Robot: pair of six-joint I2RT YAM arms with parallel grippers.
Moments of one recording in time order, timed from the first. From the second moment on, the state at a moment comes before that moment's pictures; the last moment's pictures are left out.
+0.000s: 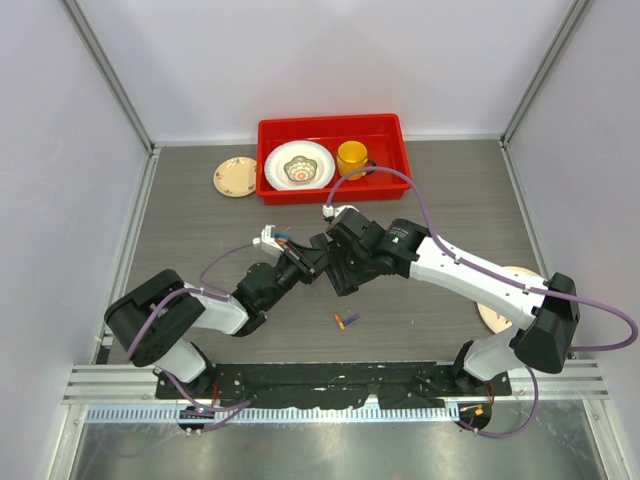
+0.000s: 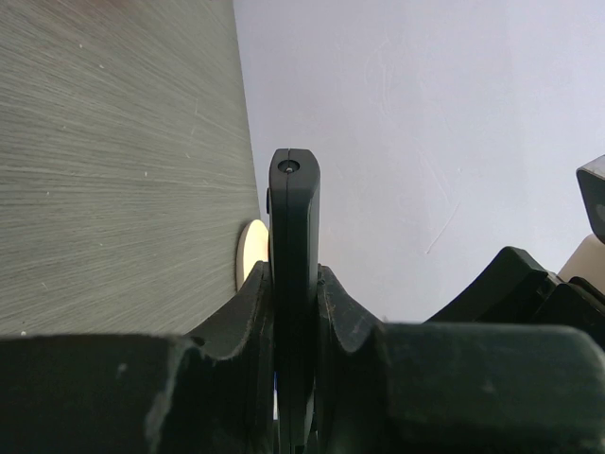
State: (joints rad) left arm -0.83 1.54 0.34 1.22 -0.09 -1.37; right arm 0.98 1.45 1.33 -0.93 0.13 0.49
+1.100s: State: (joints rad) left arm -0.83 1.59 0.34 1.25 -0.11 -1.40; right arm 0.98 1.45 1.31 -0.90 0.12 0.53
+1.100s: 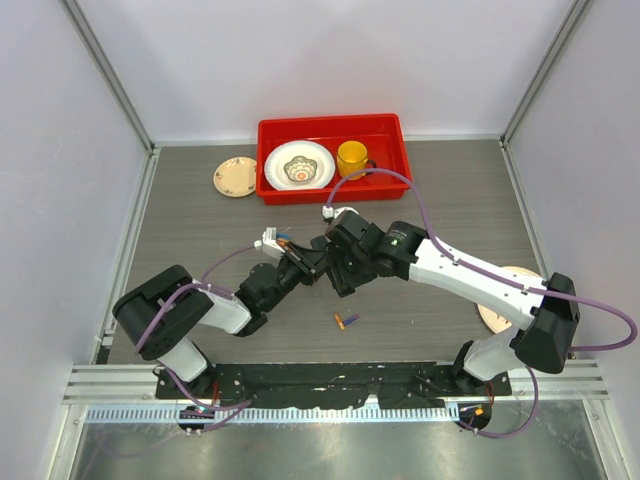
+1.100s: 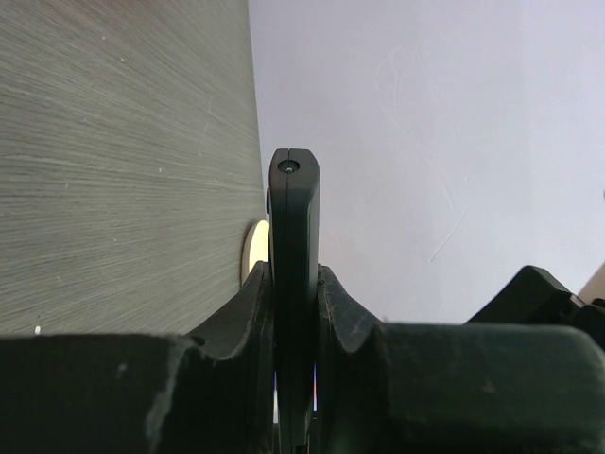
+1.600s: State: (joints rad) left arm -0.83 1.60 0.34 1.26 -0.11 -1.42; right arm 0.99 1.43 1.29 -0.89 0.12 0.53
